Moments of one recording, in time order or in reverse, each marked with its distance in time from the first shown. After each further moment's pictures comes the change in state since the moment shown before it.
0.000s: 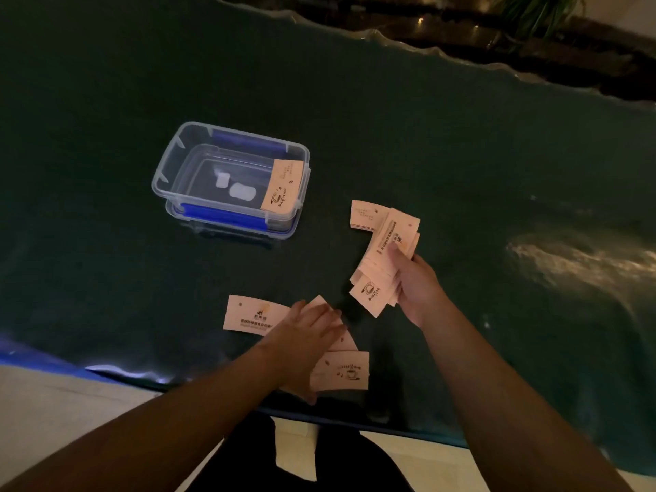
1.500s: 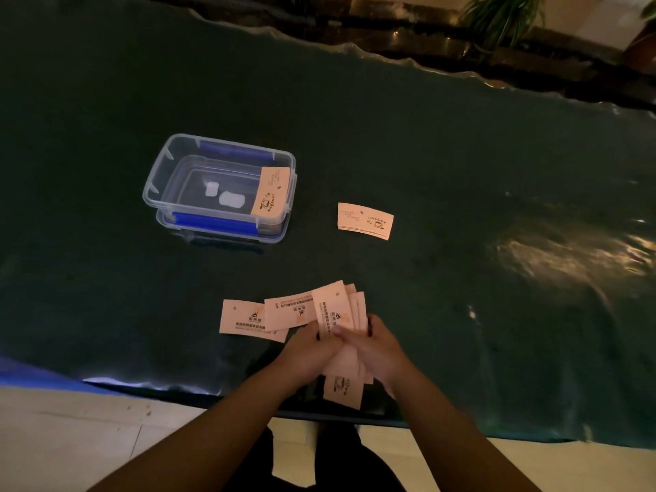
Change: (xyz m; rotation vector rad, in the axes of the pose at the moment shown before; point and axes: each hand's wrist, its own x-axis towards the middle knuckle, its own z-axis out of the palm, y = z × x) left_hand -0.009 0.052 -0.020 -1.522 0.184 -0.511; right_hand -0.064 0.103 -0.002 -0.298 -0.098 -0.023
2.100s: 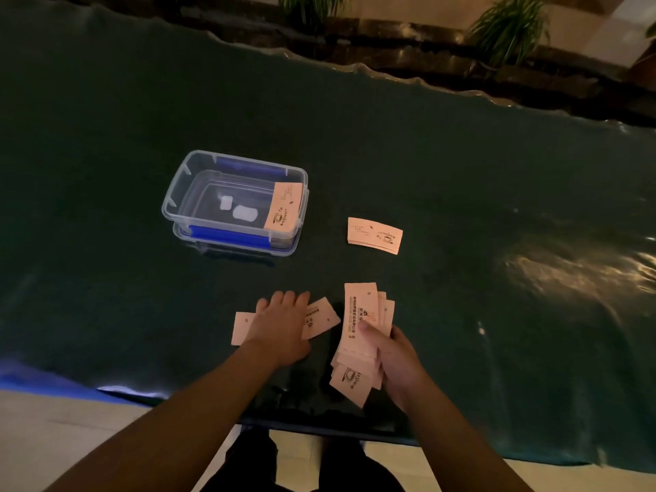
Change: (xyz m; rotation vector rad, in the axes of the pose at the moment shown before) left_hand 0.047 -0.001 -0.073 1.272 0.283 0.187; right_hand 0.001 -0.007 -0.004 0.306 0.064 0.073
